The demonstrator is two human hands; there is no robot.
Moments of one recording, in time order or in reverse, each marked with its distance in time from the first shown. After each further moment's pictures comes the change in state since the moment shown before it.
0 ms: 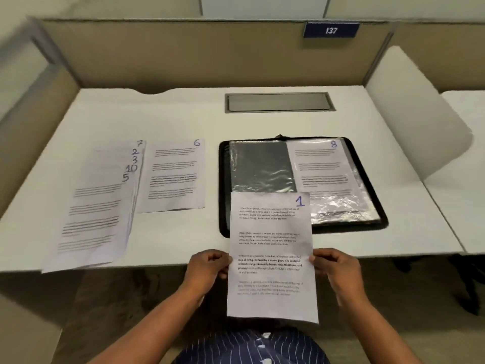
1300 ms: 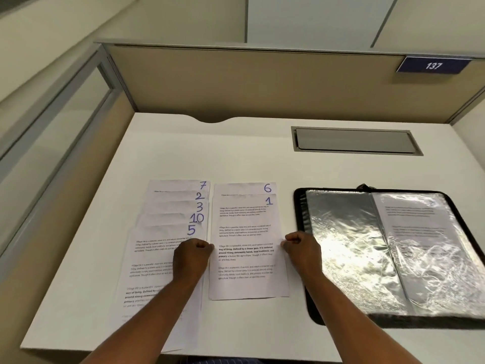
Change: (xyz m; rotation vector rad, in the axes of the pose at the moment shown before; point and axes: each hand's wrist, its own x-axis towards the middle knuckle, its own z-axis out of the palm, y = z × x) left_hand 0.211 0.087 -0.268 0.438 0.456 0.038; right_hand 0.137 -0.110 0.368 -0.428 -0.041 -0.162
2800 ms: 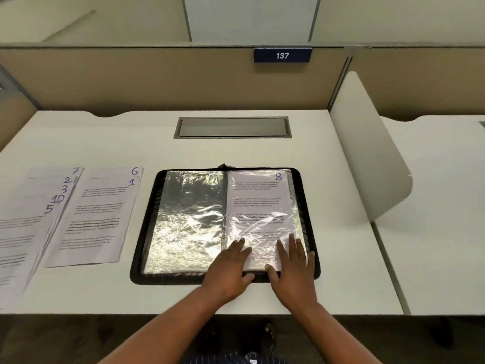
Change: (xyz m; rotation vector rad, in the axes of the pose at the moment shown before) left_hand -0.320 0.209 0.394 0.659 -0.369 0.738; right_hand 0.011 0.279 -0.392 -0.707 -0.047 -0.390
